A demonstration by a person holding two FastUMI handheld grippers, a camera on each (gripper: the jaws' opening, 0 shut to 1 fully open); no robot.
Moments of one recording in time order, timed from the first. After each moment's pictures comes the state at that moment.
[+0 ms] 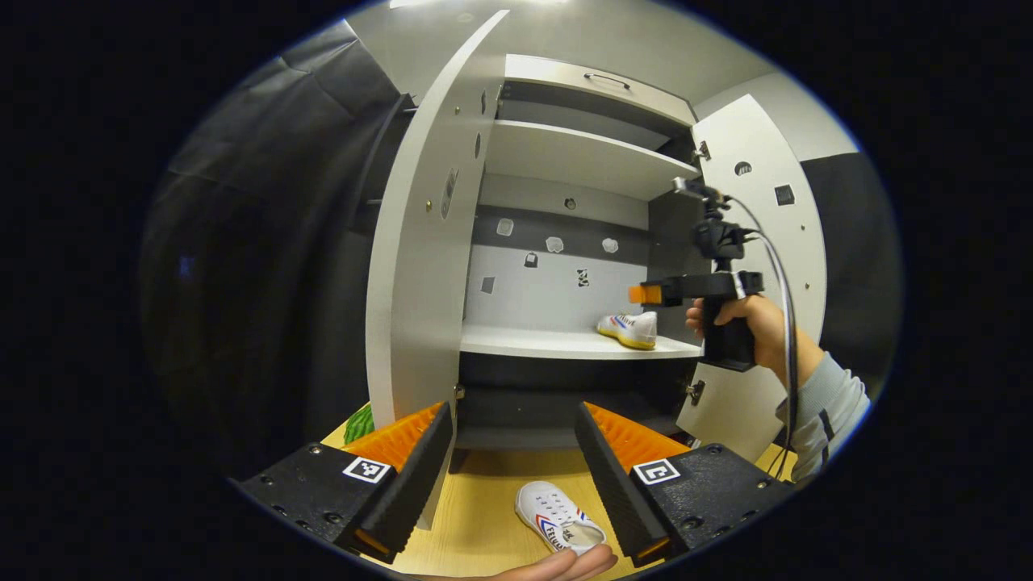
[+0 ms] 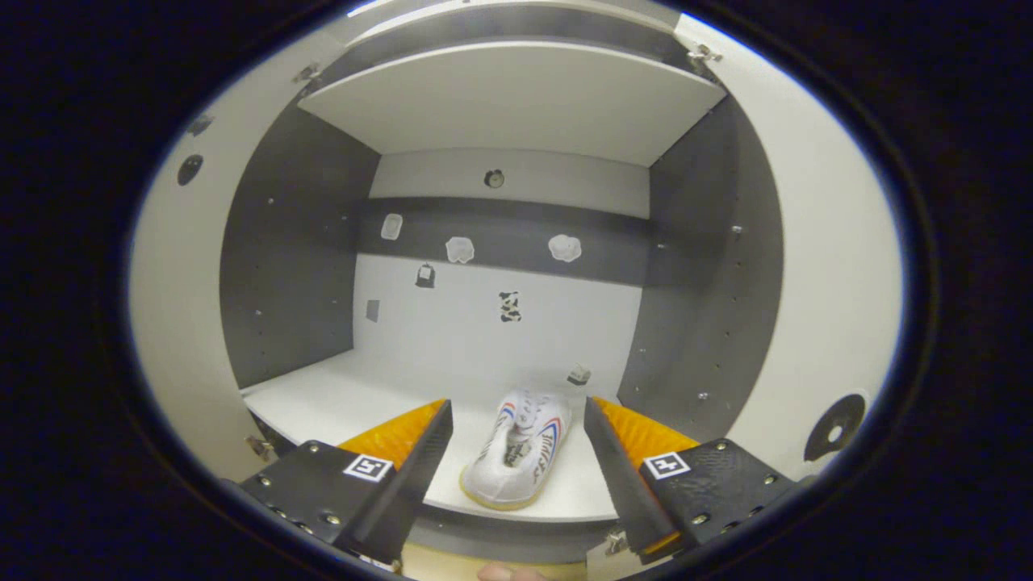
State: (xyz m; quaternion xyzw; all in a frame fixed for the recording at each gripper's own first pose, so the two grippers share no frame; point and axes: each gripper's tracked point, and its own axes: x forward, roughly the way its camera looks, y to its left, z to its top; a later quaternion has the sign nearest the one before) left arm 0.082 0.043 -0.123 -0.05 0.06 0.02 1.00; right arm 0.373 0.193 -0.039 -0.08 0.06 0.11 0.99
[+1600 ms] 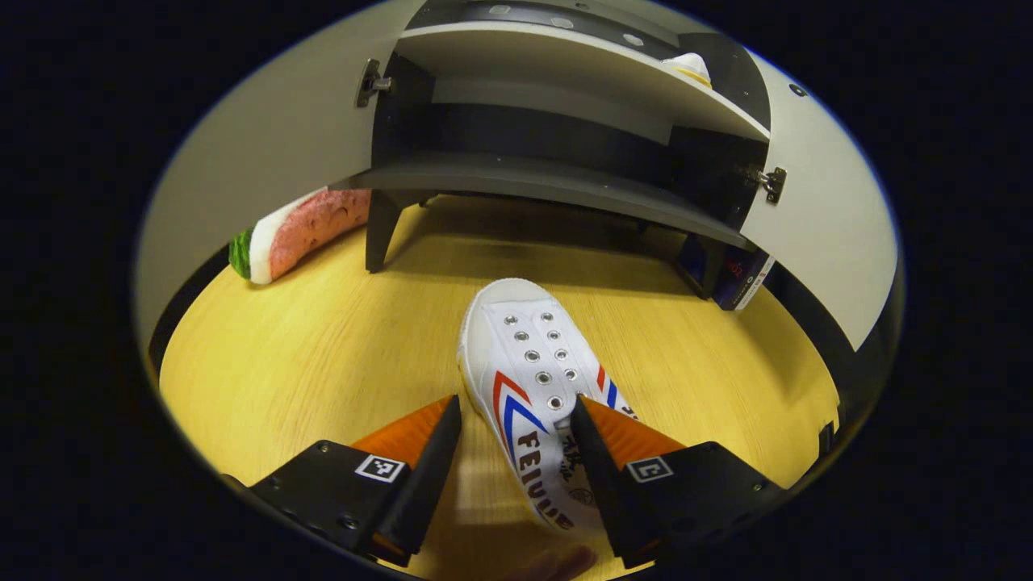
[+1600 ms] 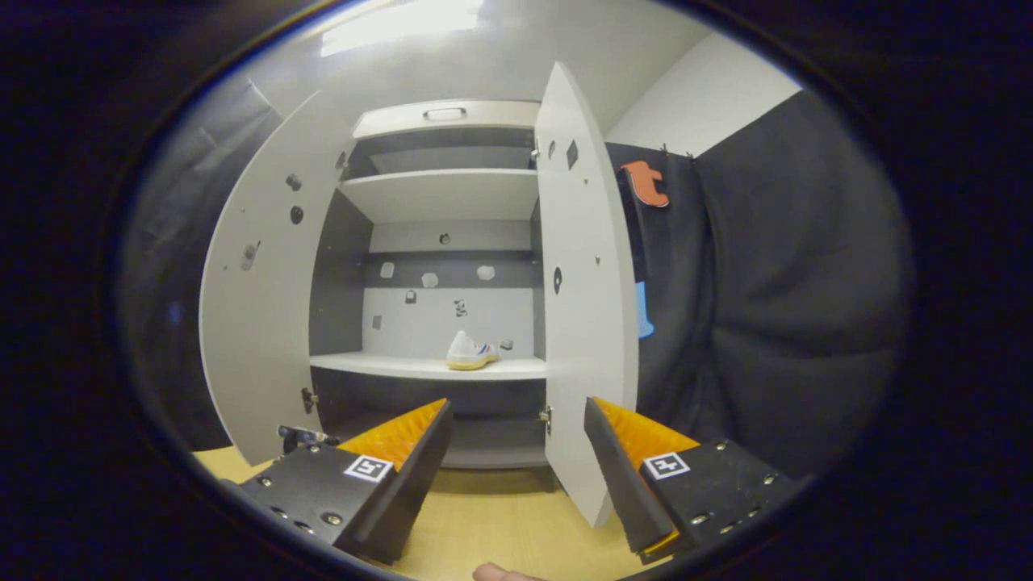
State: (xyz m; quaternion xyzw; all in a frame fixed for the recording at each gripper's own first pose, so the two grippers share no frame) left arm 0.105 -0.030 -0.445 -0.10 0.39 -0.01 0.91; right arm 0.090 0.068 -0.090 0.00 -0.05 0.02 1.00
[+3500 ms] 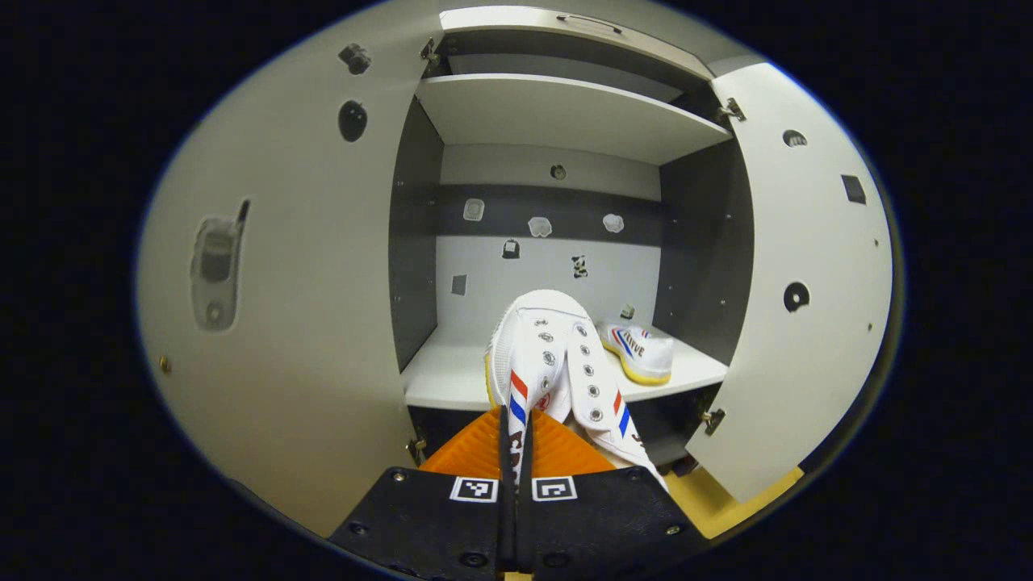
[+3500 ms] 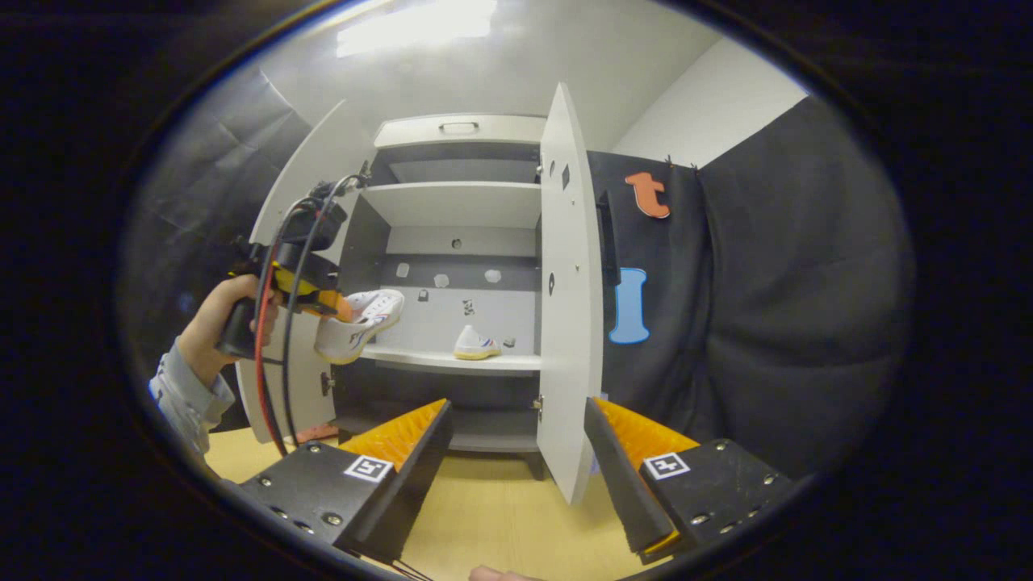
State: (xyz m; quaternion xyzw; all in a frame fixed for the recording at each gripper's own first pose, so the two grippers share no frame) left arm 0.255 0.003 -0.054 -0.02 0.13 0.03 0.99; right arm 0.027 0.048 -0.096 -0.02 -0.06 0.04 1.00
